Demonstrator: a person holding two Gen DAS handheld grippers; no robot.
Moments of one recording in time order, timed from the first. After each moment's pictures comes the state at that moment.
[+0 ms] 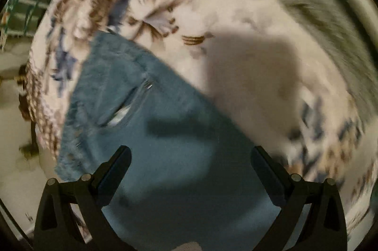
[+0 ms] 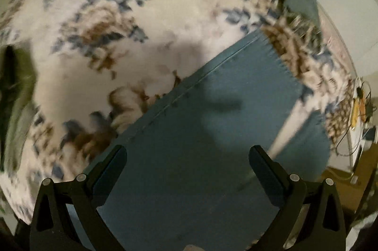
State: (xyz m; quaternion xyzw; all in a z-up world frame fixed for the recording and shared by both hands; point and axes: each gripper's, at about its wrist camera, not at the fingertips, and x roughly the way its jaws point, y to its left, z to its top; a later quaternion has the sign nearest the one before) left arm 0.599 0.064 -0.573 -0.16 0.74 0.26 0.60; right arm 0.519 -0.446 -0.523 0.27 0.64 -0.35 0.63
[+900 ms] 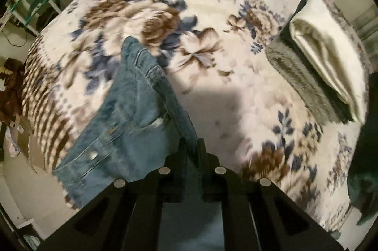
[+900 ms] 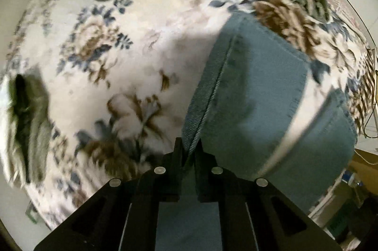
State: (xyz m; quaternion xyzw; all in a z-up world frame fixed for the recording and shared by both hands) left arm 0.442 0.090 -0.387 -0.23 0.60 0.22 0.73; right arm 0.449 -0.452 -0.551 0.38 0.59 -0.30 0.65
